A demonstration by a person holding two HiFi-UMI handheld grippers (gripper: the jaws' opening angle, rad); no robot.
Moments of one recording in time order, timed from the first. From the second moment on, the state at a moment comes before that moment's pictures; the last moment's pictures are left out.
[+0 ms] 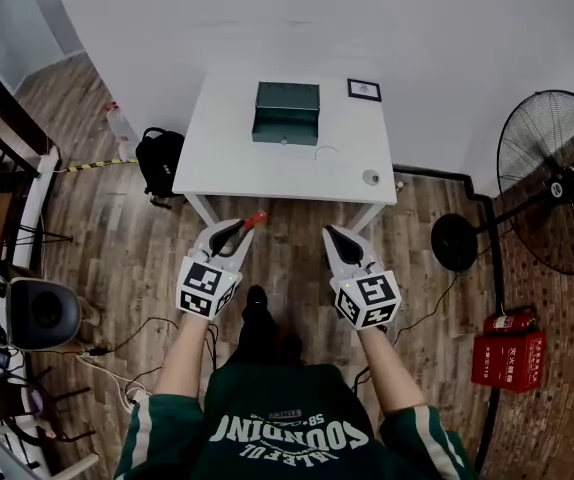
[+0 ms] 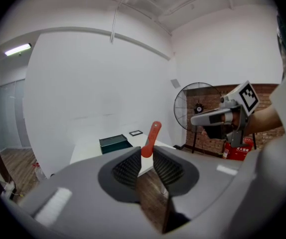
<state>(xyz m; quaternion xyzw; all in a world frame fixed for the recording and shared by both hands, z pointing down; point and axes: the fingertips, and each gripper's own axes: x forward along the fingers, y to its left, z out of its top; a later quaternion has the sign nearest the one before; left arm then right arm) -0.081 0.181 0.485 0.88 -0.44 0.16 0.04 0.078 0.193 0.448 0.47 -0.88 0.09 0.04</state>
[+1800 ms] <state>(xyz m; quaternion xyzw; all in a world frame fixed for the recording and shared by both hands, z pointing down) -0.064 -0.260 0.514 0.90 -0.39 0.17 0.07 0.069 -0.240 0.468 0.49 -0.86 0.11 0.06</state>
